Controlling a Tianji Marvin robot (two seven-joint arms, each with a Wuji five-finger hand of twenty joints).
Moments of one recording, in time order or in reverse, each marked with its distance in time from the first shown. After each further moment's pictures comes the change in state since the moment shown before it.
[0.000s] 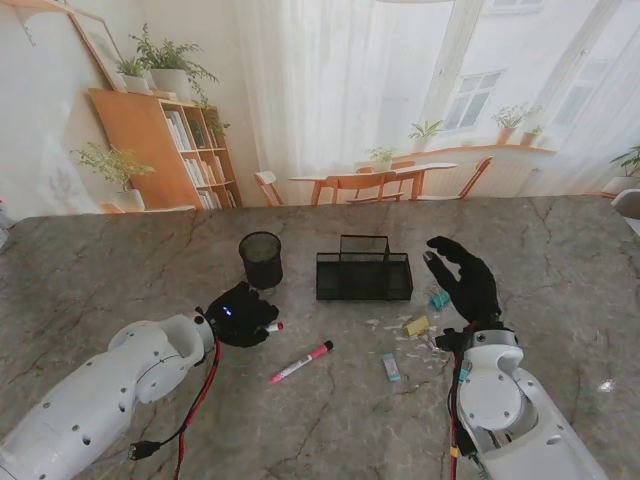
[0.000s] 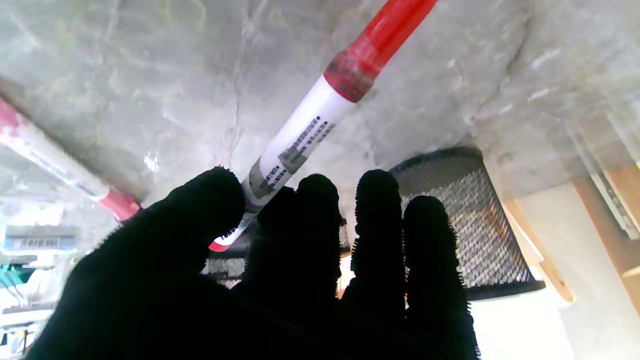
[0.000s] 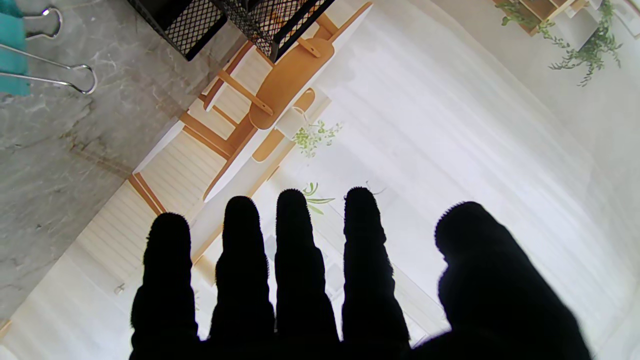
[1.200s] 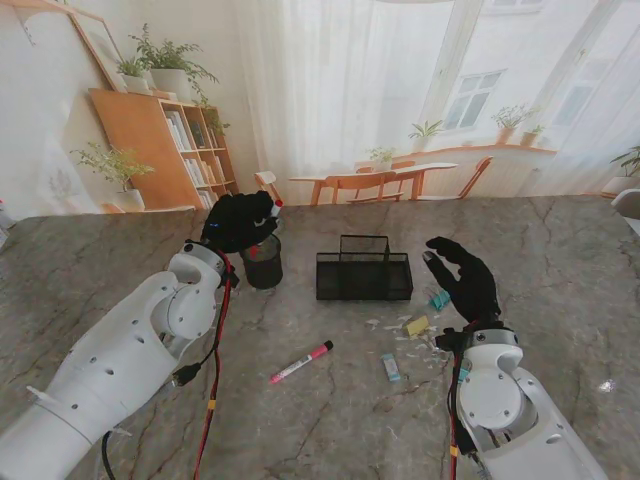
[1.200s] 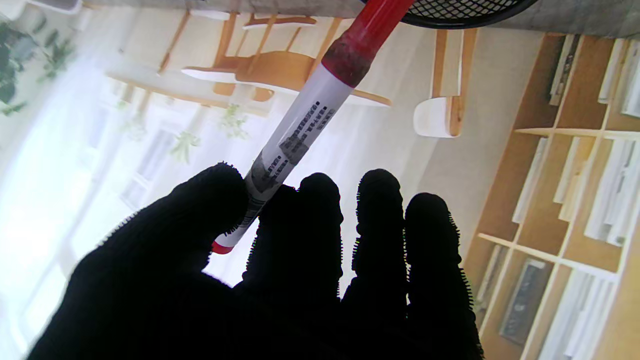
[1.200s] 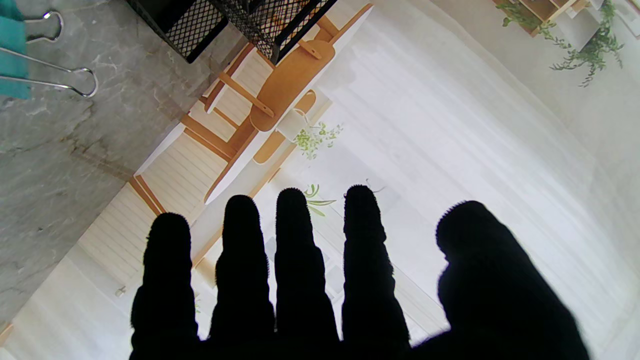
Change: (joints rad) left arm -0.178 -0.160 -0.032 0.115 -0.503 0.262 0.305; right arm 0.004 -0.002 0.001 0.005 0.003 0.000 0.007; left_hand 0.010 -0.012 -0.001 0.000 0.001 -0.003 0.000 -0.002 0.000 -0.002 -0.009 0.009 0.001 -0.005 0.000 0.019 0.035 -0.004 -0.009 0.063; right_hand 0.009 0.000 -0.022 0.000 0.012 0.000 0.011 0.000 0.008 0.000 0.000 0.000 0.008 0.000 0.001 0.000 0.000 0.000 0.002 0.000
